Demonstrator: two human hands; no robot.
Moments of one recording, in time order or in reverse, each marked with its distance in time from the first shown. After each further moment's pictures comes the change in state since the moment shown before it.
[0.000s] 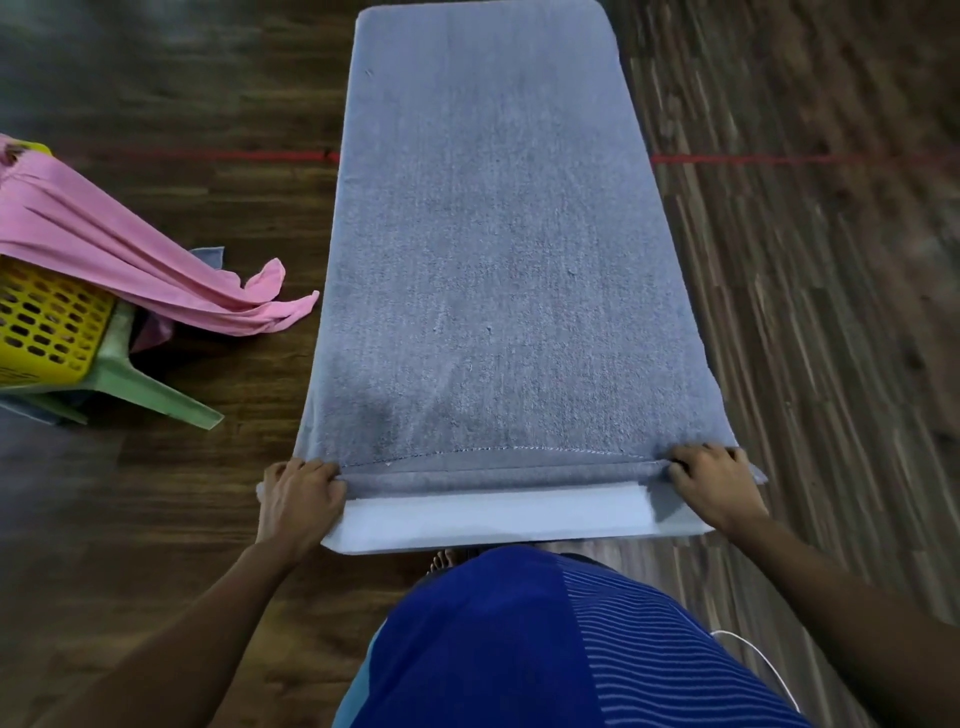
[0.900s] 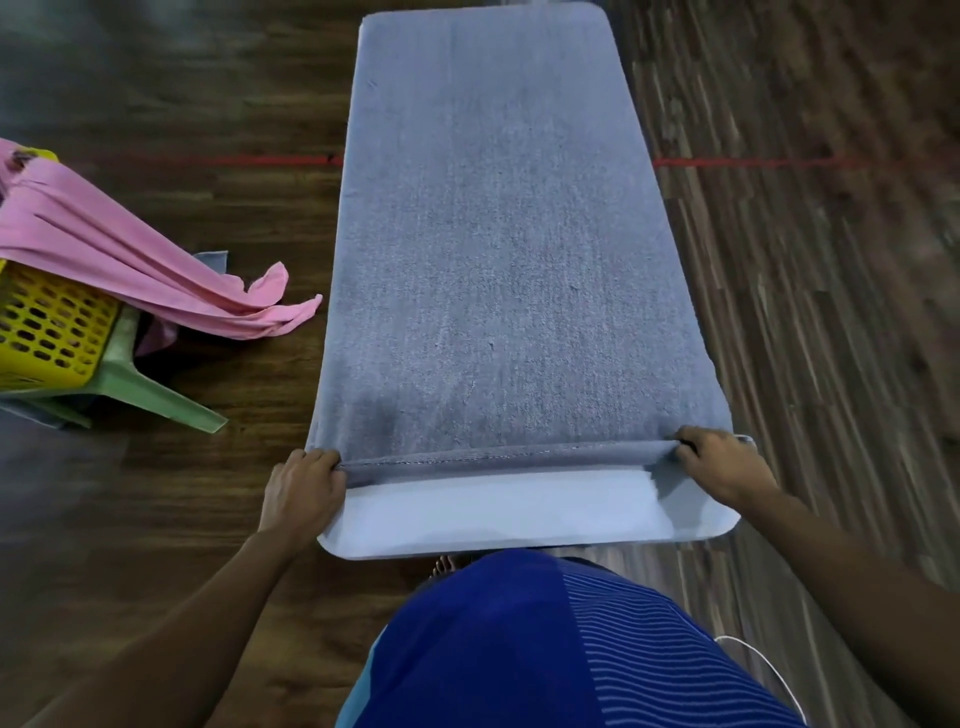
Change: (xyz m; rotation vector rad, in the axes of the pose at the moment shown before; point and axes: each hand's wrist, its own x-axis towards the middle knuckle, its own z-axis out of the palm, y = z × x) left_hand 0.017 -0.002 -0.005 -0.043 0.004 -0.025; right_hand 0.029 0.010 -0.014 0.041 -0.122 0.031
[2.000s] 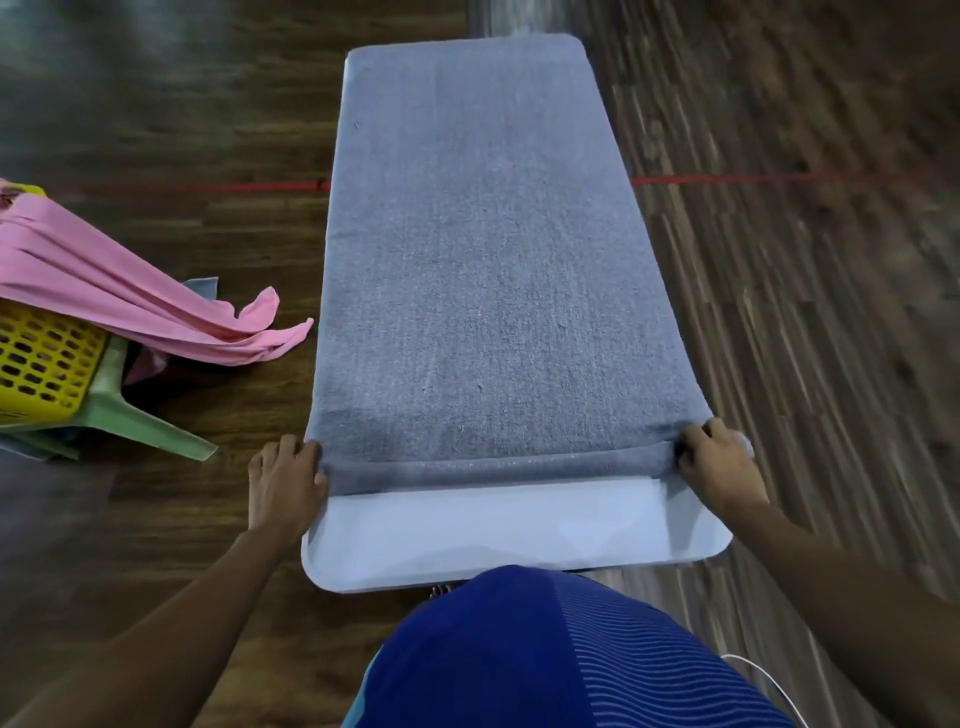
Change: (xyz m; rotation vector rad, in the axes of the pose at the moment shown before) left_hand 0.038 -0.002 -0.013 0.104 0.039 -0.023; right_hand 0.010 0.008 0.001 0.026 0.220 0.076
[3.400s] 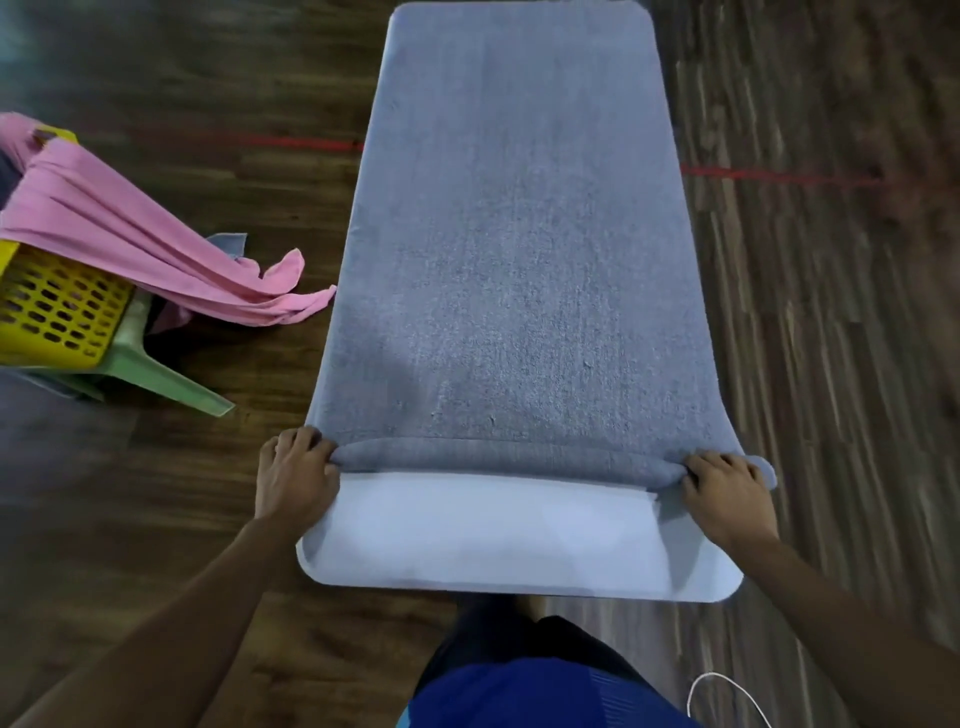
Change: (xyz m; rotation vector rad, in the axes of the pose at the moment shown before) left_hand 0.000 0.011 0.006 0.010 -0.005 0.010; right_hand 0.022 -0.001 0.003 -0.117 -0.019 -0.164
